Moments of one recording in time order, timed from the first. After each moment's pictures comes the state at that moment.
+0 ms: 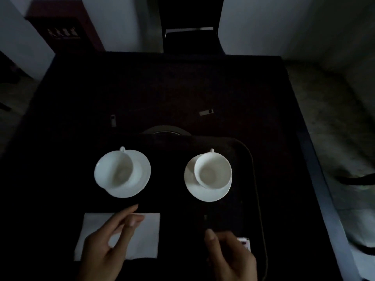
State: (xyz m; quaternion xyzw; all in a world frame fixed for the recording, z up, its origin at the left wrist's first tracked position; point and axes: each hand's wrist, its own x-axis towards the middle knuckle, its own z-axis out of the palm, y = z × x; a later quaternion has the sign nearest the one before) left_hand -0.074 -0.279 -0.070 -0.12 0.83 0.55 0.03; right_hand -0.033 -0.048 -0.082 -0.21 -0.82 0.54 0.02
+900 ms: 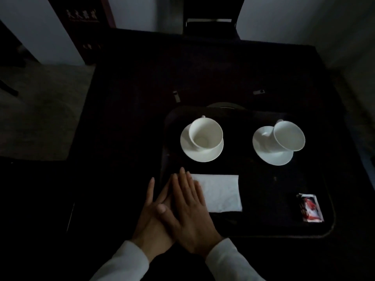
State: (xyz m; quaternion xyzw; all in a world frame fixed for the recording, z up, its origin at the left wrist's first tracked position) left_hand -0.055 -0.427 -0.117 0.29 0.95 0.05 0.10; right_hand -0.046 -0.304 -0.110 0.10 -0.95 0.27 -0.16
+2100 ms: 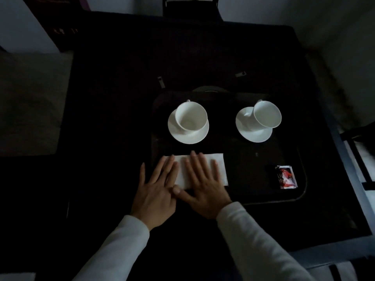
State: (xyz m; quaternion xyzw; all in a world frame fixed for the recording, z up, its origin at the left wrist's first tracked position) left_hand -0.056 -0.428 -0.121 0.24 0.96 0.08 0.15; right_hand -0.040 -0.247 -0.118 0.08 -0.98 0.10 -0.16
